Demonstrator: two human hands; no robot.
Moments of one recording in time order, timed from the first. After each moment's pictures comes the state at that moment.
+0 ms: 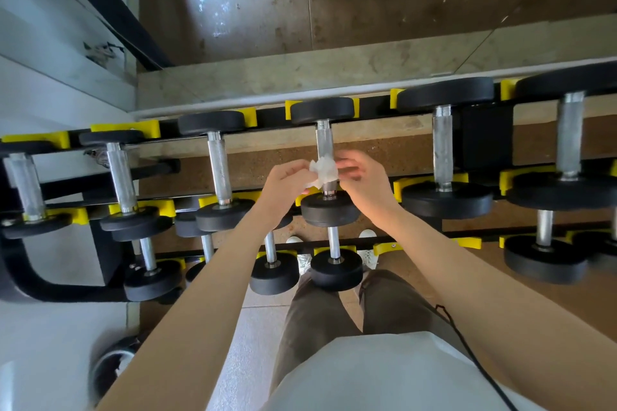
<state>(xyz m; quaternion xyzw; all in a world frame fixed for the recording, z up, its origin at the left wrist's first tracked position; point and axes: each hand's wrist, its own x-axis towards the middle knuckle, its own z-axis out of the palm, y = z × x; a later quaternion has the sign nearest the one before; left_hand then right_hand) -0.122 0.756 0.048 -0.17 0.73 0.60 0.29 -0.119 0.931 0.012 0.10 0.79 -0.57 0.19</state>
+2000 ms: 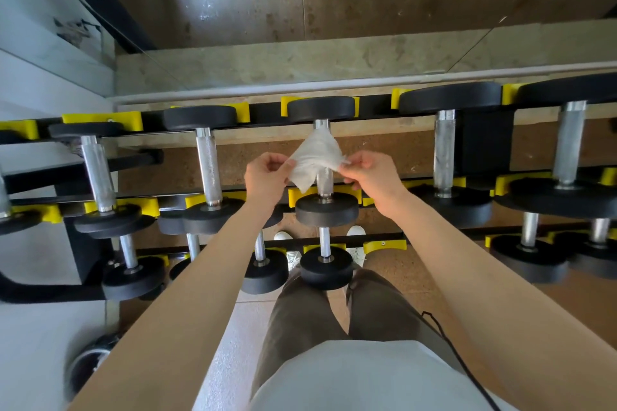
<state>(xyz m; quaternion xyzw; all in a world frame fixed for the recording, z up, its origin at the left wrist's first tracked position) -0.144 0.739 -0.022 -0.33 0.77 0.53 0.16 -0.149 0.945 0.004 0.22 0.75 -0.55 0.29</state>
